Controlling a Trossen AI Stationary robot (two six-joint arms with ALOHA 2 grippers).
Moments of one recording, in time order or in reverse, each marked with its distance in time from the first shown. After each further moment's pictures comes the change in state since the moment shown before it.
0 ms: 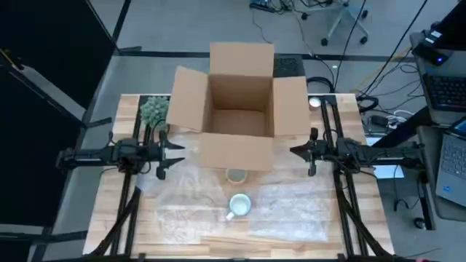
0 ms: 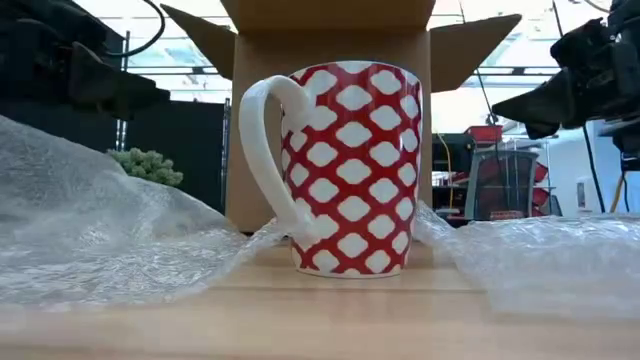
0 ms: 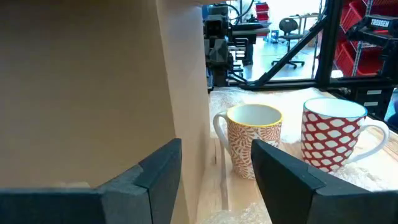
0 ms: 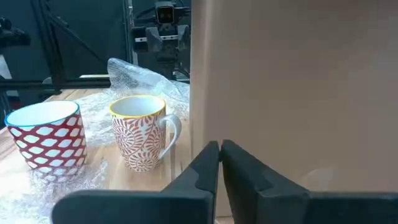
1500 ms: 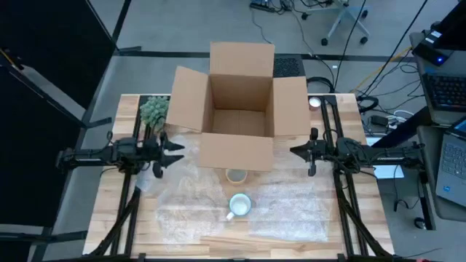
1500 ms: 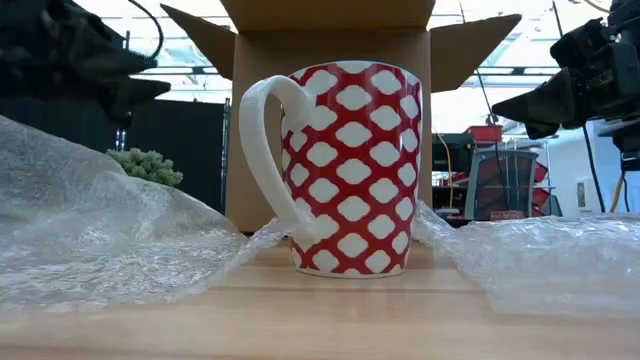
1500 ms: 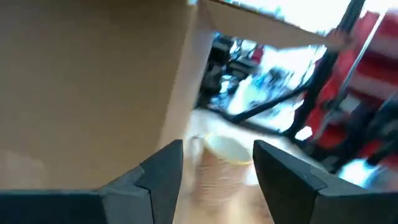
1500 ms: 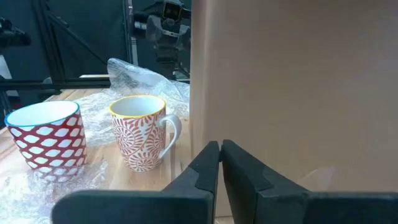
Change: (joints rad) left arm -0.001 0.000 -0.001 0.092 0.028 -0.511; right arm 0.000 0.000 0.000 0.000 0.000 0.000
